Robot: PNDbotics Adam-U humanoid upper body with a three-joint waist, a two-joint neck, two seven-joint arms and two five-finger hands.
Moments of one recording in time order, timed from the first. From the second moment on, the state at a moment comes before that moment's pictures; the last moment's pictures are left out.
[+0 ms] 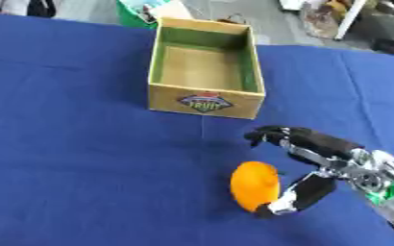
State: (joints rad) left arm -0.25 0.18 0.43 -1.98 0.08 -0.17 0.09; right arm -0.17 -0.73 0.30 -1.98 0.53 0.09 0.44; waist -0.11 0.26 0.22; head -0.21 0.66
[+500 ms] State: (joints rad) left arm -0.25 0.18 0.43 -1.98 0.08 -0.17 0.09; right arm -0.17 -0.73 0.31 -1.98 0.54 0.10 0.49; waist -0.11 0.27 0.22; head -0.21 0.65
